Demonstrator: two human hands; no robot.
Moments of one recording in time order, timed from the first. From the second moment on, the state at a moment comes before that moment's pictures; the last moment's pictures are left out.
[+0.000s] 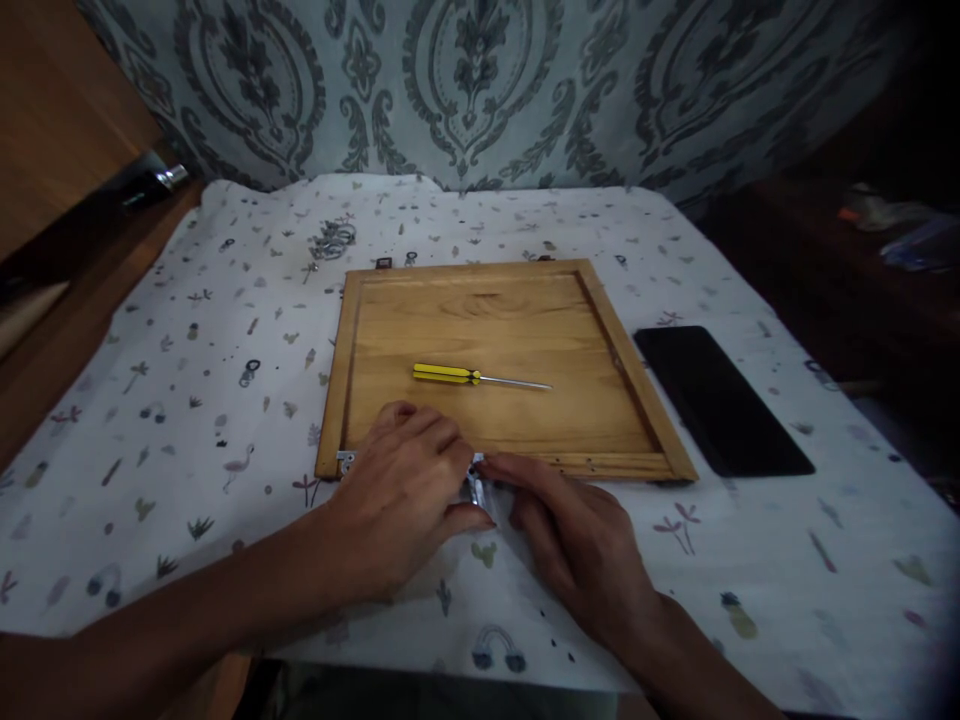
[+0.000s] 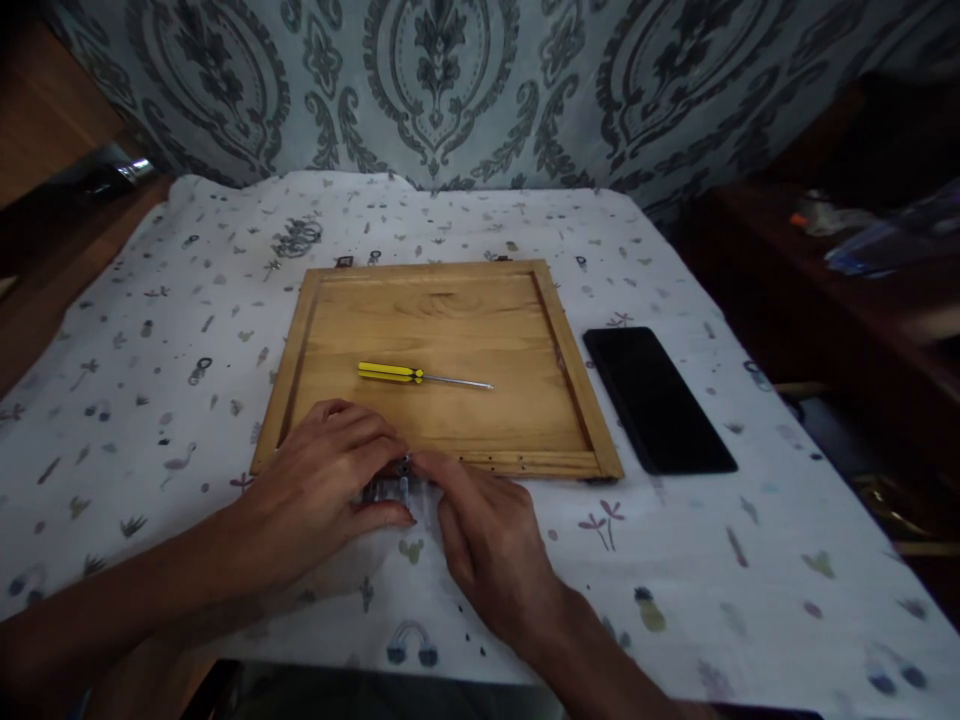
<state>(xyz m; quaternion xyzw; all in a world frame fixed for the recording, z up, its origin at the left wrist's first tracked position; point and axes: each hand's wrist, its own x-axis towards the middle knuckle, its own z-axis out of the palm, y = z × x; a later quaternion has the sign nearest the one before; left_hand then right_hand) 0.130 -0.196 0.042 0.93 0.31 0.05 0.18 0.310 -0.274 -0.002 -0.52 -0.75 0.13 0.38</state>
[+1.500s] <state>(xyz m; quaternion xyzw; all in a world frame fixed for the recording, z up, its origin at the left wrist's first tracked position) 0.129 -0.196 0.040 0.93 0.31 0.05 0.17 0.311 -0.274 -0.001 -0.51 -0.76 0.12 0.38</state>
